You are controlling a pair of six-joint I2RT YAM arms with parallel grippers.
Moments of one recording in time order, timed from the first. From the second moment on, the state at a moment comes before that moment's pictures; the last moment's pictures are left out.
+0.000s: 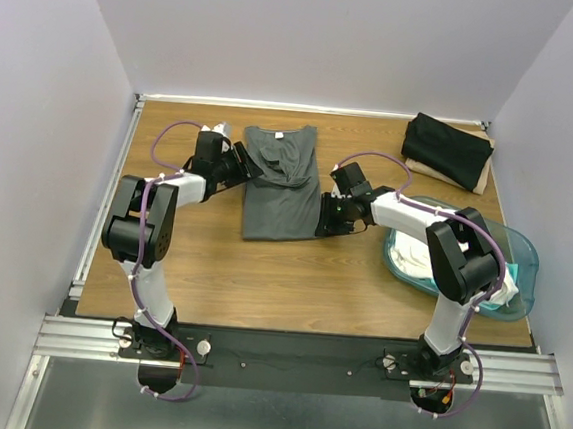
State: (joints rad) left arm -0.17 1.87 1.04 0.25 0.35 -0.66; right arm 0.56 1.87 1.16 -0.36 -0.17 0.48
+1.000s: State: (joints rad) left arm -0.32 1.48 0.69 -0.10 0.17 -0.52; right arm 0.56 1.88 1.16 -0.33 -0.20 0.48
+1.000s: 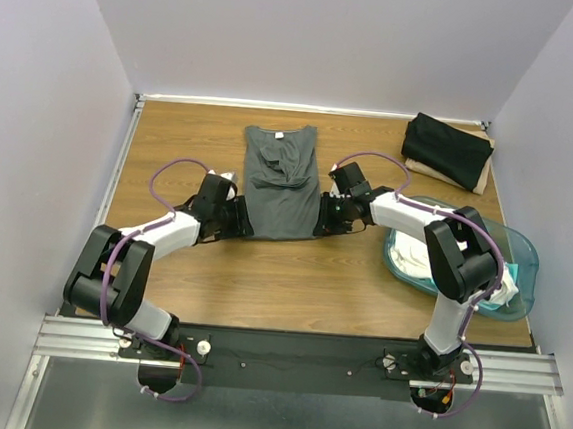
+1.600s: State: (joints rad) left arm -0.34 1.46 0.67 -0.13 0.13 -0.56; right arm 0.56 1.88 1.16 -0.33 -0.21 0.48
